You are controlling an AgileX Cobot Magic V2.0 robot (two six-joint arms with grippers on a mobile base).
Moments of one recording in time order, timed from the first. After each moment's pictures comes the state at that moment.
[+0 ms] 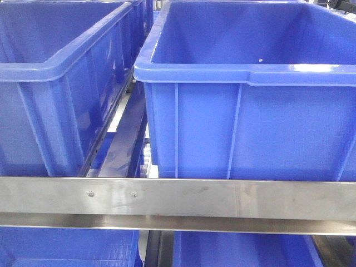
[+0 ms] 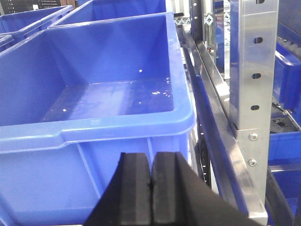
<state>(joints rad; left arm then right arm) -0.14 0.29 -0.29 0.18 0.18 -0.34 0.03 -0.01 0.03 0.08 0.03 0.11</state>
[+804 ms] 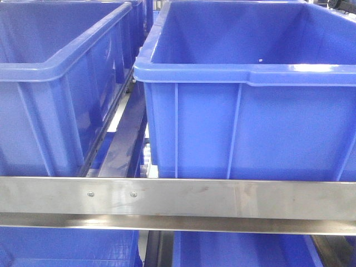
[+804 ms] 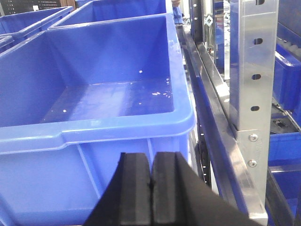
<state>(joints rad) -0.10 0.00 0.01 0.11 0.06 -0.34 0.03 -0.01 0.03 0.08 0.03 0.11</state>
